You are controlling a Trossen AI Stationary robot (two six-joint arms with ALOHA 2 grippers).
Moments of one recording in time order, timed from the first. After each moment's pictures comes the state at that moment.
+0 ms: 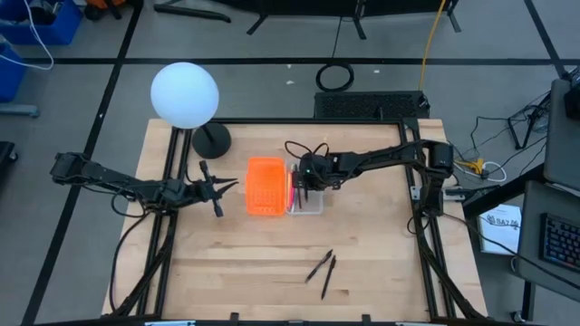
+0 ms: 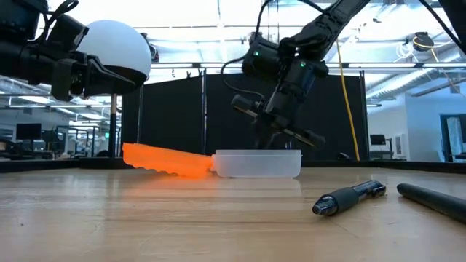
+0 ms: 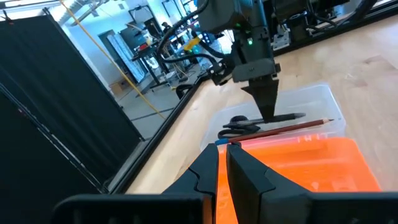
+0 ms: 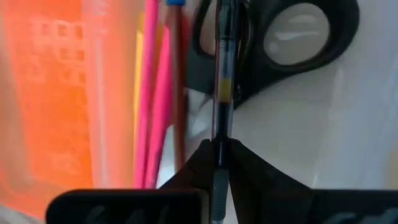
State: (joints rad) left arm -0.19 0.63 0.03 0.52 -0.55 0.38; right arm -0.20 1.87 1.11 -0.31 -0.06 1.29
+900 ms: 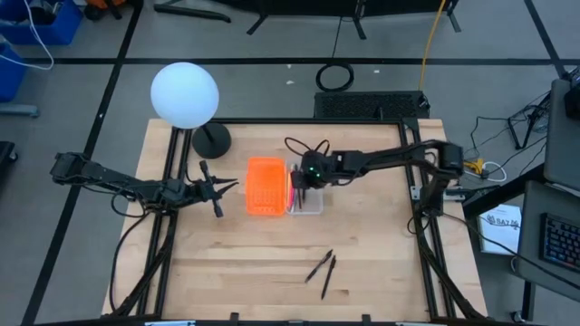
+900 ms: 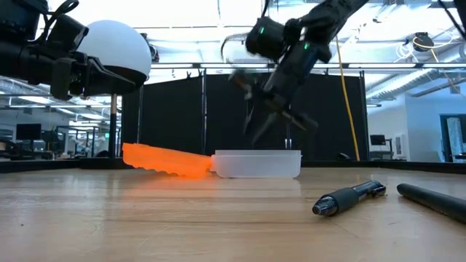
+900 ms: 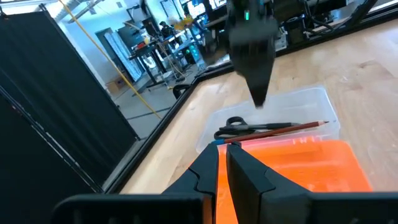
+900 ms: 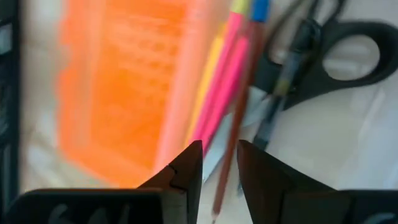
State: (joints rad) left arm -0.19 0.63 0.03 0.52 -0.54 0.36; right arm -0.18 1.78 1.11 -0.28 -0.05 1.17
